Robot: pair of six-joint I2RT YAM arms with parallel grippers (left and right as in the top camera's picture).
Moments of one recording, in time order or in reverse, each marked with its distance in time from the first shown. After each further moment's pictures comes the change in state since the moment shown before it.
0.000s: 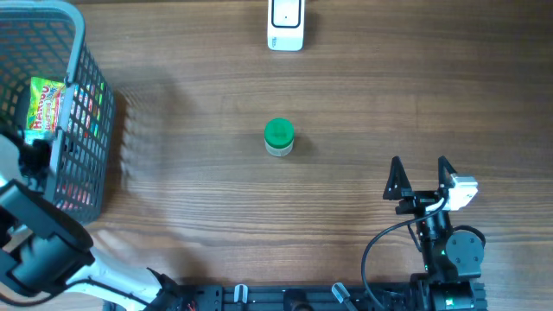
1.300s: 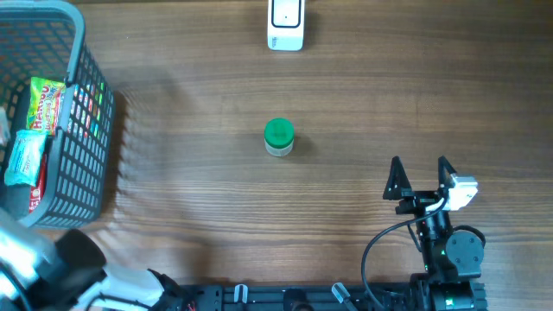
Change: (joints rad) left arm -0.033 -0.147 0.998 -0.623 0.006 -0.026; right arm 0.000 0.000 0.000 0.000 0.000 0.000
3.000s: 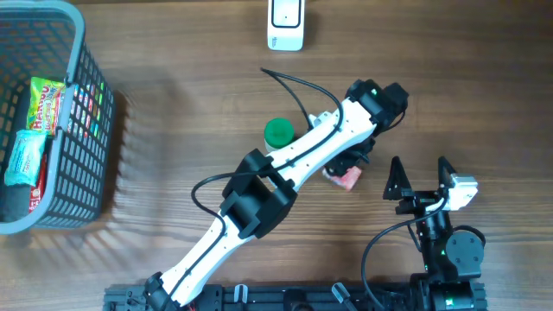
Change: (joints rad) left arm -1.612 0.780 -0.020 0.103 -0.043 -0.948; right arm 0.000 0.000 0.000 0.000 0.000 0.000
